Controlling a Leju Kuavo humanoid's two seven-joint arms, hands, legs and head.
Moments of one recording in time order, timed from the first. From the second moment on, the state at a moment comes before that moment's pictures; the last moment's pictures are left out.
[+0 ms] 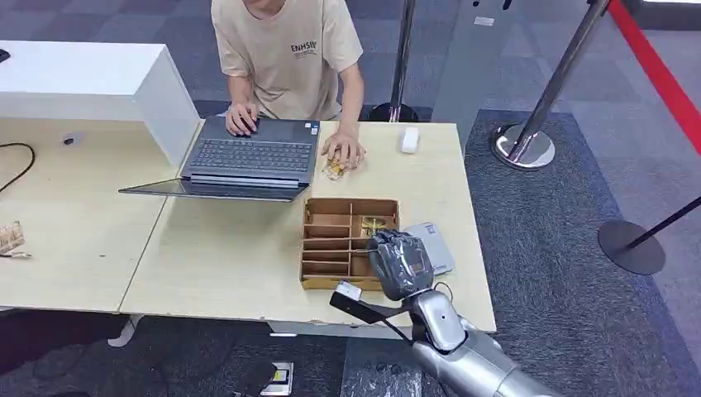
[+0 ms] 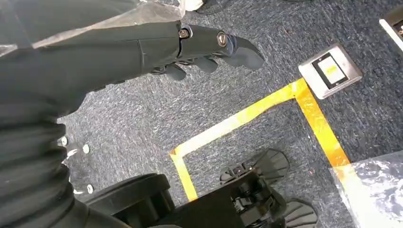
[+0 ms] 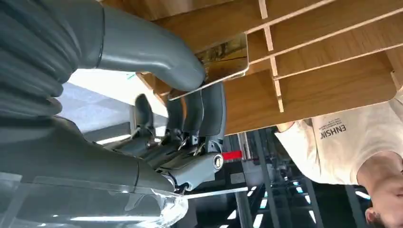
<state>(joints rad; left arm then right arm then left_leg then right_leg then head) -0.20 0.00 -0.96 -0.23 0.16 0.33 0.13 -0.45 -0.17 0.76 -0.87 1.19 -0.63 0.09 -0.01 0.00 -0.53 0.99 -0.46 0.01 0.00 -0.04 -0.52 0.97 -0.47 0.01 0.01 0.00</state>
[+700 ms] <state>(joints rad) -0.19 0.00 -0.95 -0.23 0.17 0.34 0.12 -0.46 -0.17 0.73 -0.94 0.97 -0.68 0.03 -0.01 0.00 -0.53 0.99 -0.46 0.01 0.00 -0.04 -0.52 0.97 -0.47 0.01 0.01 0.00</state>
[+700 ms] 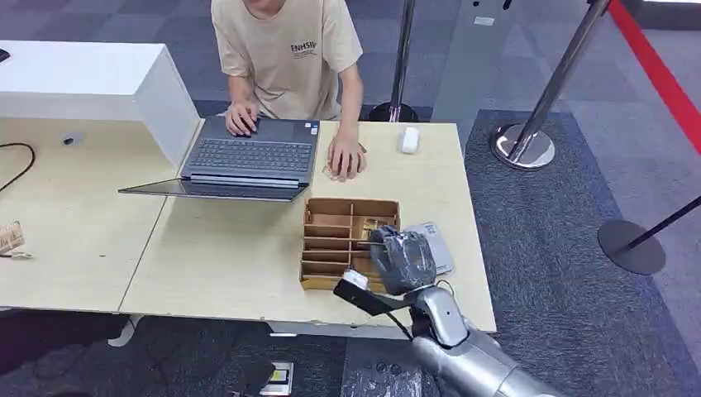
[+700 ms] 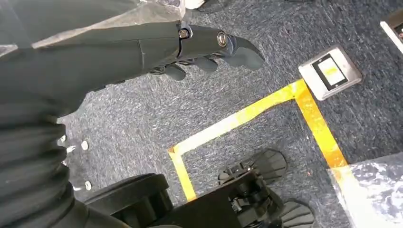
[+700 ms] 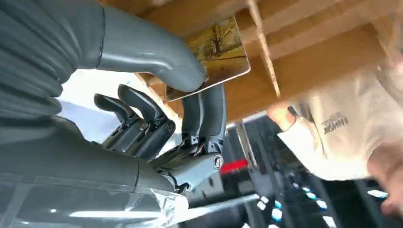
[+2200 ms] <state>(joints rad) -0.23 -0.03 -0.94 -0.23 0.10 0.31 0.12 -1.10 -0.03 0.95 -0.66 1.30 -0.42 -0.04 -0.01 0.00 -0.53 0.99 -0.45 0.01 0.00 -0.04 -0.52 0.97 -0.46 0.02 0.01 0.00</state>
